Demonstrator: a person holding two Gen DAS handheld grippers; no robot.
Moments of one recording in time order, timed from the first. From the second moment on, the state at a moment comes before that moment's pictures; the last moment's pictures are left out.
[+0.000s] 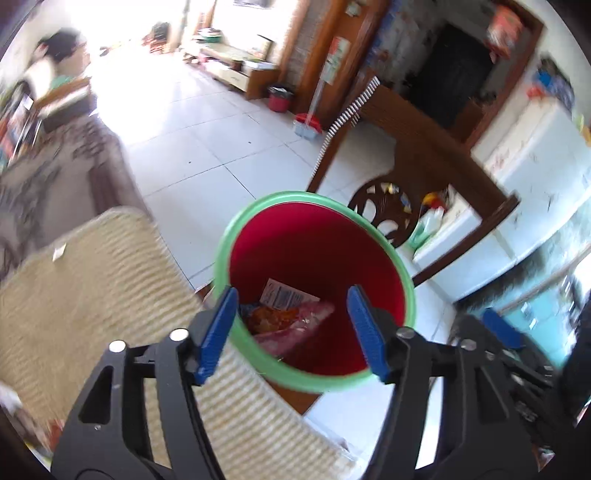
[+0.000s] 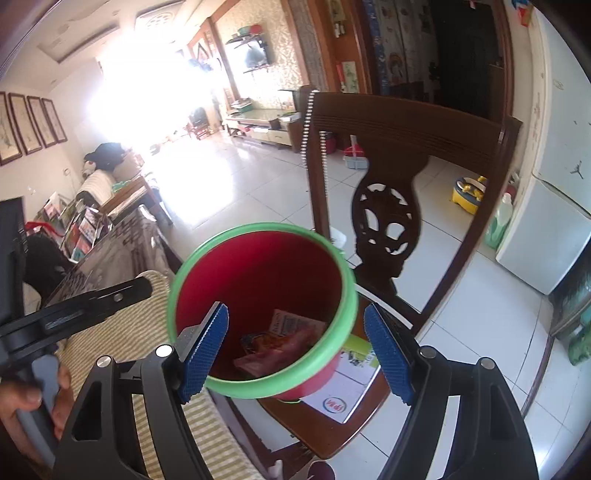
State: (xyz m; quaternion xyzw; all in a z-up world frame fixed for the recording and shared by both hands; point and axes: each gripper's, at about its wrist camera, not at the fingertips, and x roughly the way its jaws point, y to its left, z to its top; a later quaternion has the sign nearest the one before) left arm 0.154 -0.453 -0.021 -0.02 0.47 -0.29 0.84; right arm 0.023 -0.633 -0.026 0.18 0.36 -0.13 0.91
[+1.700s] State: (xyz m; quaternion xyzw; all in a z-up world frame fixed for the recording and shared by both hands) left arm 0.170 0.026 -0.120 -0.13 0.55 -0.01 0.83; right arm 0.074 -0.266 -0.035 0.04 0.42 0.06 0.90
